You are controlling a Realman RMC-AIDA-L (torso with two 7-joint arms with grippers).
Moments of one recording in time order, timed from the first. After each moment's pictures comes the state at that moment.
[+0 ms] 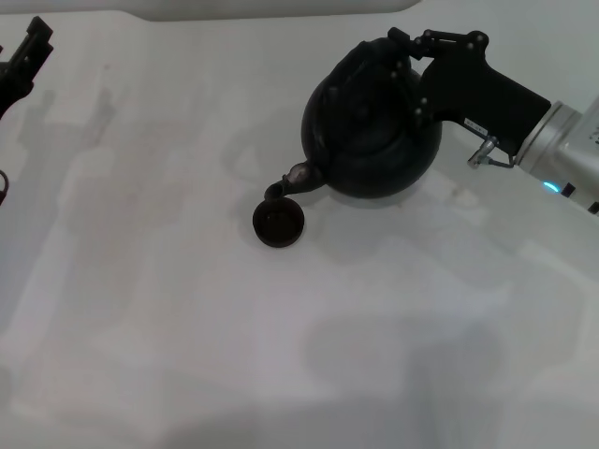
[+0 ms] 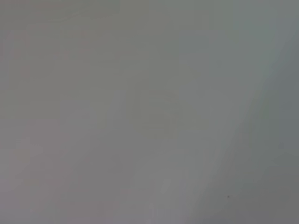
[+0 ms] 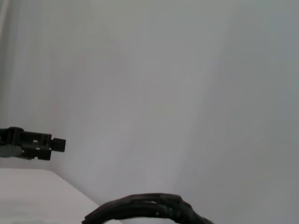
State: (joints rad) left arm -0.37 -2.09 1.33 0.24 -2.85 -1.08 2.33; right arm 0.54 2.01 0.99 0.24 0.05 1.18 -2.89
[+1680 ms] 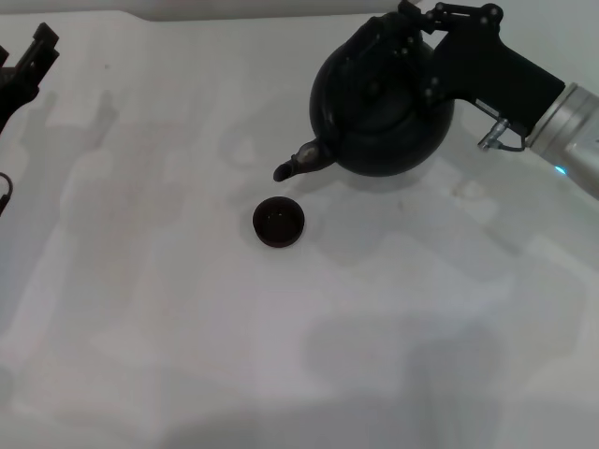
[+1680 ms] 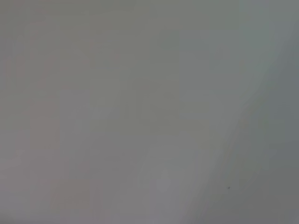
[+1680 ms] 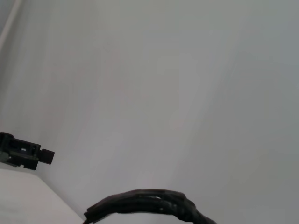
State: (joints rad) left arm -0.37 -2.08 1.34 0.23 -2.85 -1.07 2.32; right arm 0.55 2.00 1.03 0.23 0.05 1.23 -2.99
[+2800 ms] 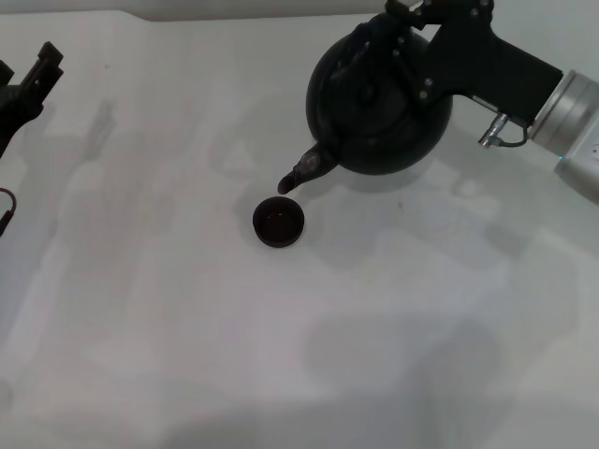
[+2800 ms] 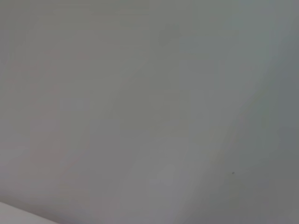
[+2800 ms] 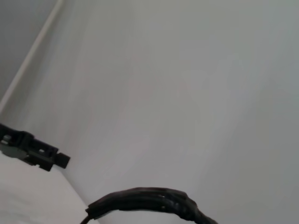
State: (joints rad) left arm -0.37 -2.09 1.35 0.19 -2.85 -1.08 2.32; right arm 0.55 2.00 1.37 0.28 -0.40 1.24 -2.99
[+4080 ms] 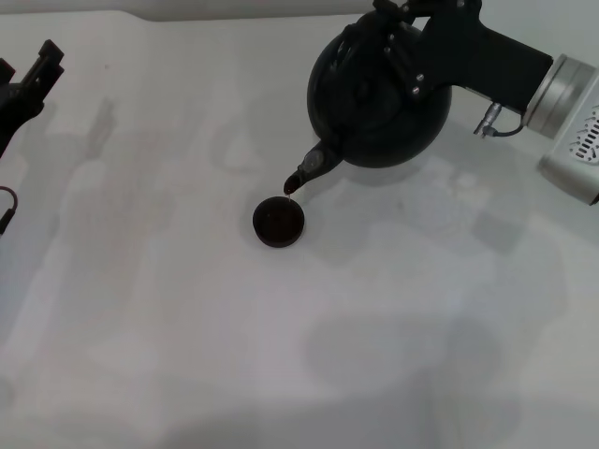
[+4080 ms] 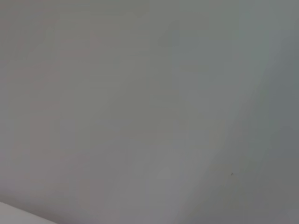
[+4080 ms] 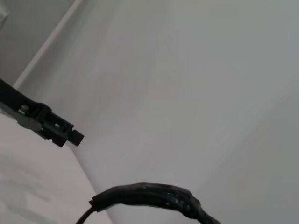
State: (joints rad) left arm -0.37 -2.09 1.35 0.19 -2.85 -1.08 2.31; right arm 0.52 2.01 1.55 0.41 -0.69 1.15 -3.00
